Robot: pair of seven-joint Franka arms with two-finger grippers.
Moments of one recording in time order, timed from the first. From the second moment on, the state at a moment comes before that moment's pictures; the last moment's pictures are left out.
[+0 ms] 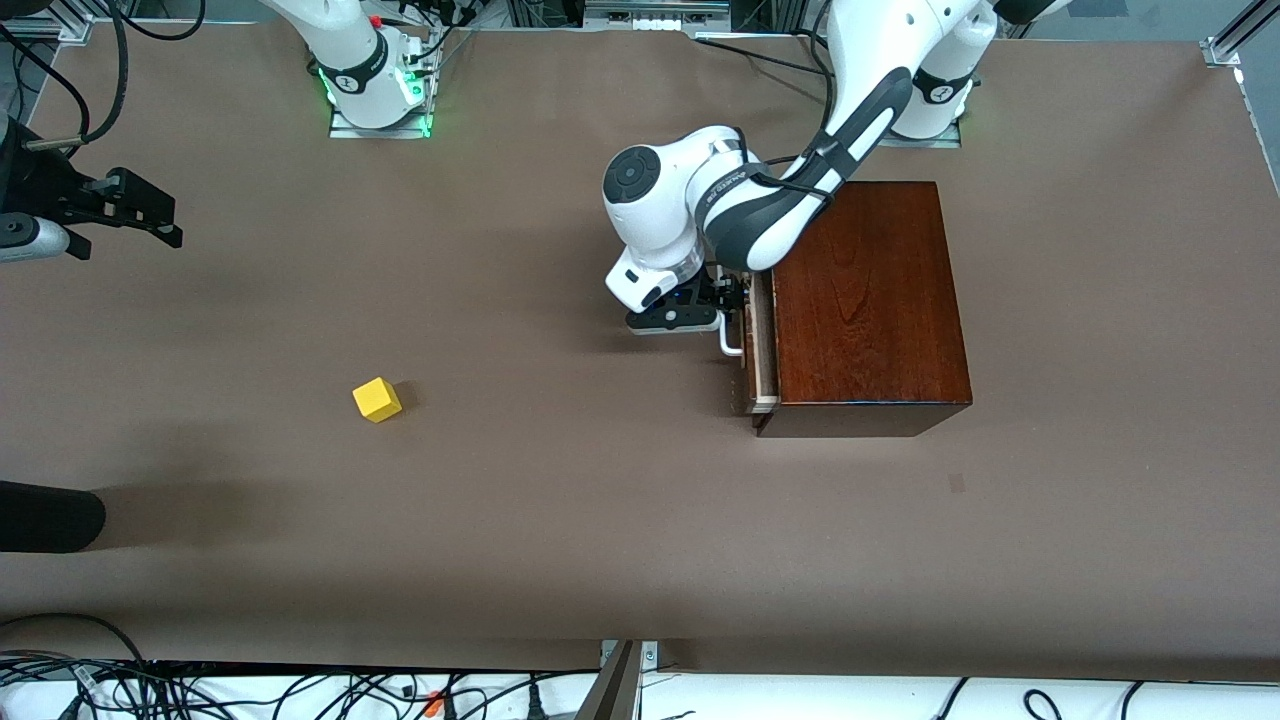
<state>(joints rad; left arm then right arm) -0.43 0.67 -0.48 -1.56 0.55 1.95 -1.07 0.24 0.01 -0.22 -1.58 0.01 1.59 -0.14</state>
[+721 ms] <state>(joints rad) -0.47 0.71 -0.47 -1.48 0.54 1.96 -1.11 0.24 0.01 -0.22 -1.58 0.01 1.59 -0.14</state>
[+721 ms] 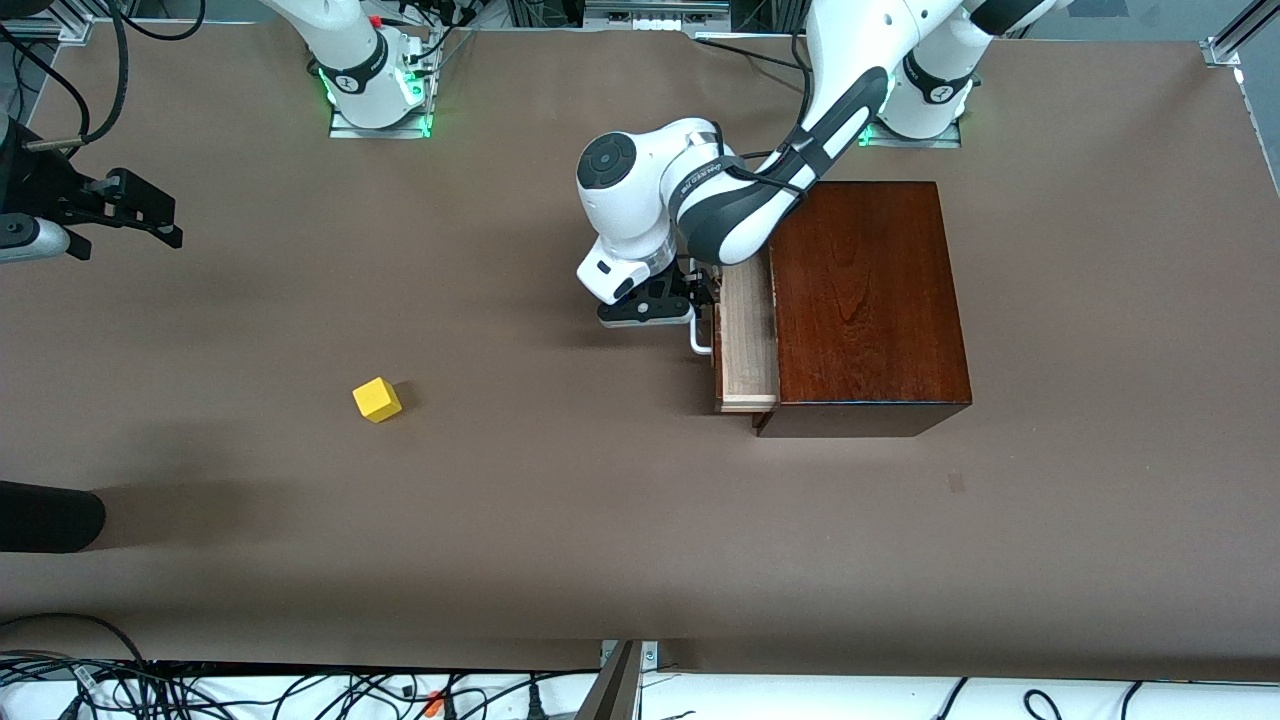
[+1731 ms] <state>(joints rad) -0.52 0.75 -0.47 -1.39 0.50 1.96 -1.13 0.24 0.01 -0.22 -1.58 0.01 1.59 -0.14</state>
